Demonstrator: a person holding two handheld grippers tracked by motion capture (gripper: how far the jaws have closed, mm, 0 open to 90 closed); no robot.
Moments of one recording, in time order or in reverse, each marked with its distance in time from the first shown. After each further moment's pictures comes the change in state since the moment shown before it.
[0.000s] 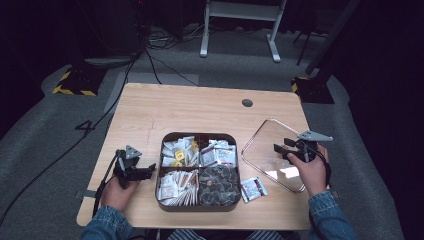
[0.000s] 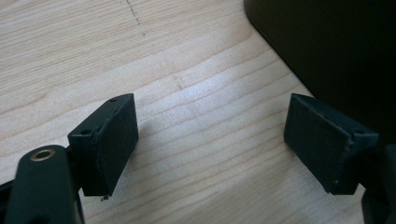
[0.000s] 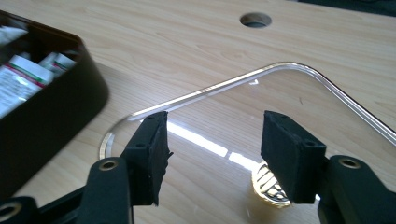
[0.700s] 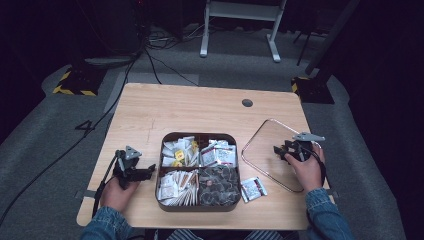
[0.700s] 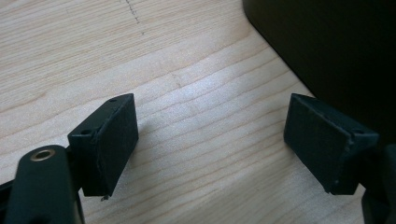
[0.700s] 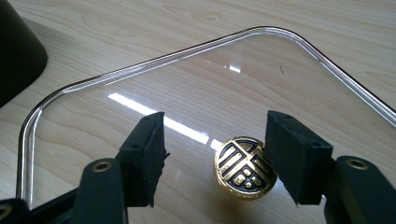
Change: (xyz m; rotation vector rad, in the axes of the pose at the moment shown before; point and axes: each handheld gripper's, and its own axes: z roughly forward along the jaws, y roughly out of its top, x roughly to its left) left arm 0.000 0.000 -0.001 0.001 0.000 0.002; right arm -0.019 -0.018 0.027 0.066 -0.061 -0.025
